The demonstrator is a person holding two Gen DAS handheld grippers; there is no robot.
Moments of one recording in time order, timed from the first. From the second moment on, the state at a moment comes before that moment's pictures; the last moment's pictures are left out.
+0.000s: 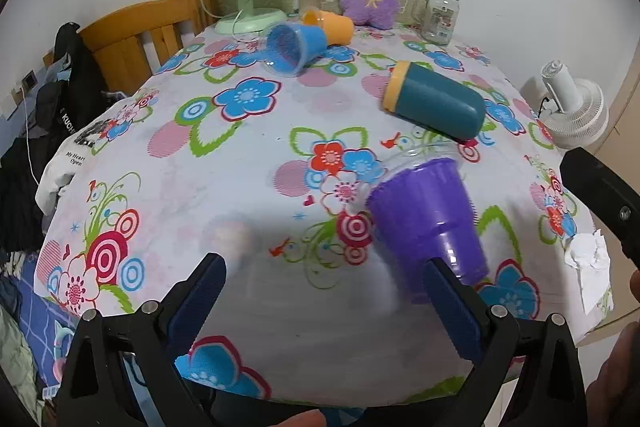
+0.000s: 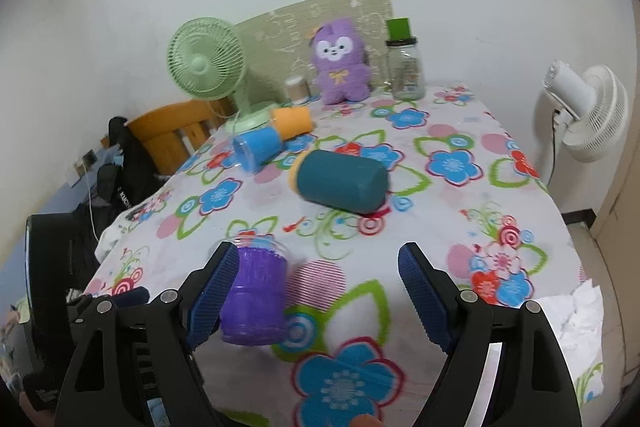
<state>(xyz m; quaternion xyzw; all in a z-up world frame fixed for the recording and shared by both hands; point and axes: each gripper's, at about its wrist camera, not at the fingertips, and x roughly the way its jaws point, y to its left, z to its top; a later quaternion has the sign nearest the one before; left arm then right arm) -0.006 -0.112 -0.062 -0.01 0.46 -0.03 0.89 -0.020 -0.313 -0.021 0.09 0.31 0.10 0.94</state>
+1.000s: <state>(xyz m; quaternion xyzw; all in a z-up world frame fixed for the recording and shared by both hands) -0.001 -0.163 -0.067 0.01 0.45 -0.03 0.89 -0.020 -0.365 -0.071 0.15 0.37 0.09 0.91</state>
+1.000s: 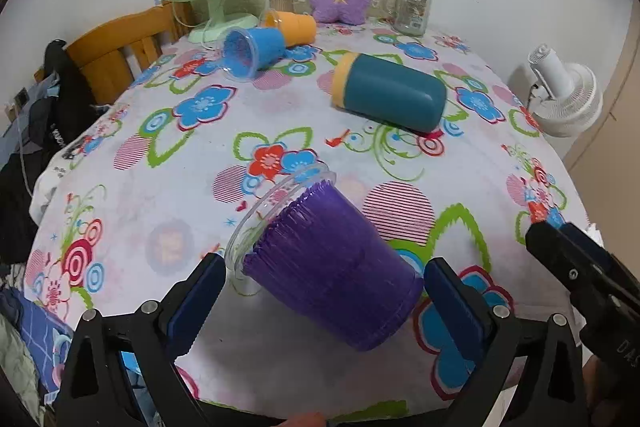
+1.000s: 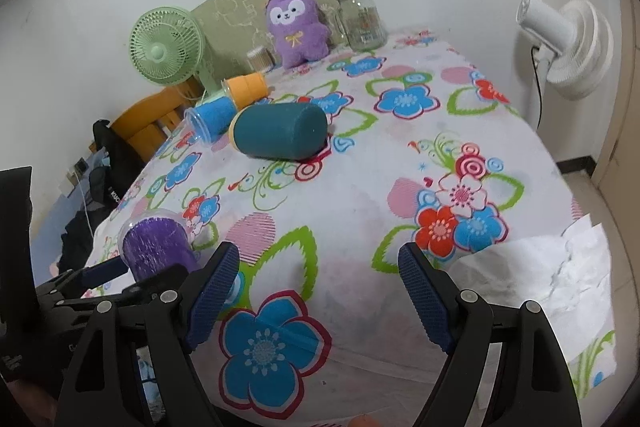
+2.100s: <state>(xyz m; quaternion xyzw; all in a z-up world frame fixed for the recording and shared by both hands) -0.014 -0.099 -0.069 -0.04 0.46 0.00 0.89 -0.013 -0.324 -0.072 0.12 0.38 0.13 0.91</state>
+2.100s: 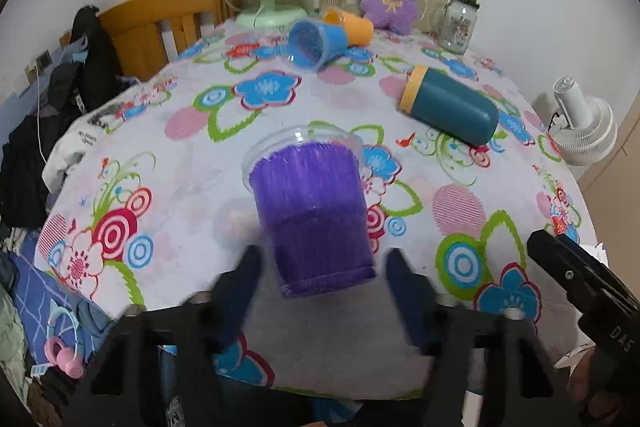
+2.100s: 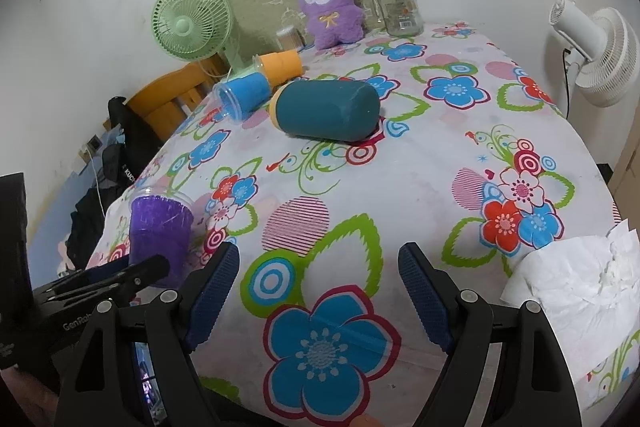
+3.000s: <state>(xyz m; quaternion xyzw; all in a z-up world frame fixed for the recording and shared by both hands) -0.021 -0.078 -0.013 -0.06 0.39 -0.02 0.92 -0.004 -0.290 -0.052 0.07 0.37 0.15 0.91</state>
